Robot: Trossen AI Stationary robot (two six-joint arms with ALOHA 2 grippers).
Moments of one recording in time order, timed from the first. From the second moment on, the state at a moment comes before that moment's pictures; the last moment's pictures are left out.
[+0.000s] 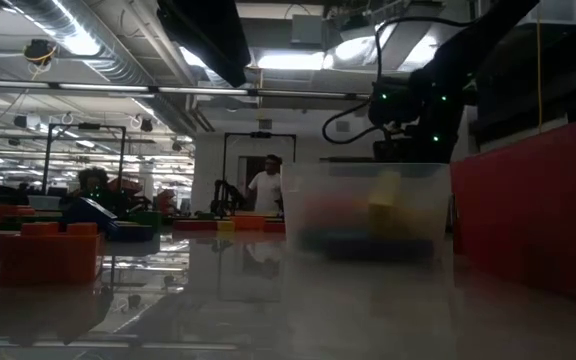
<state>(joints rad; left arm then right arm) -0.49 1.81 1.48 -0.80 -0.48 -0.57 -0.41 1.61 0.87 -0.51 -0.03 -0.12</state>
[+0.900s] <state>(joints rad) -0.50 1.72 1.48 -0.96 -0.57 -0.65 -0.40 1.58 0.96 -0.55 -0.20 -0.12</state>
